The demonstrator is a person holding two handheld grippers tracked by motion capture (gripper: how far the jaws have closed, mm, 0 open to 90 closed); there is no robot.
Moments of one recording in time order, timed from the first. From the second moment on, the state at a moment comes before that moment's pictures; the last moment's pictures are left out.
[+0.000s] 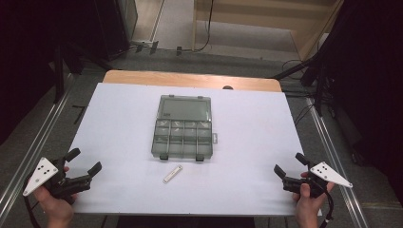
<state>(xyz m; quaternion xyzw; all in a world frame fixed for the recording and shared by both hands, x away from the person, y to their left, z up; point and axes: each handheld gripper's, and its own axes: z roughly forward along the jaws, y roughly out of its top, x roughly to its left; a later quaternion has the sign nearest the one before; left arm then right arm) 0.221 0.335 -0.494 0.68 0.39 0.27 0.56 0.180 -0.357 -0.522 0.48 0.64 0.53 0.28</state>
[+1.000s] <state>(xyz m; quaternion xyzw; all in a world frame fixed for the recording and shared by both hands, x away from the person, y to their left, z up) 0.222 0.251 -0.460 0.74 0.33 0.23 0.54 0.180 -0.354 -0.522 0.47 0.65 0.53 0.28</state>
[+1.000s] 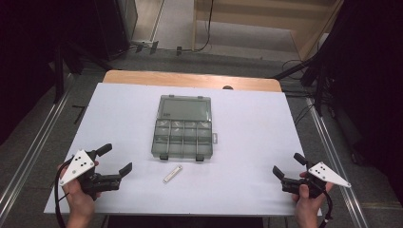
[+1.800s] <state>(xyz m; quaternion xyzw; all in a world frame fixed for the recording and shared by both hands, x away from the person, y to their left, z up) 0.235 0.177 -0.447 0.80 0.28 0.17 0.50 0.180 -0.354 -0.523 0.47 0.66 0.52 0.28</state>
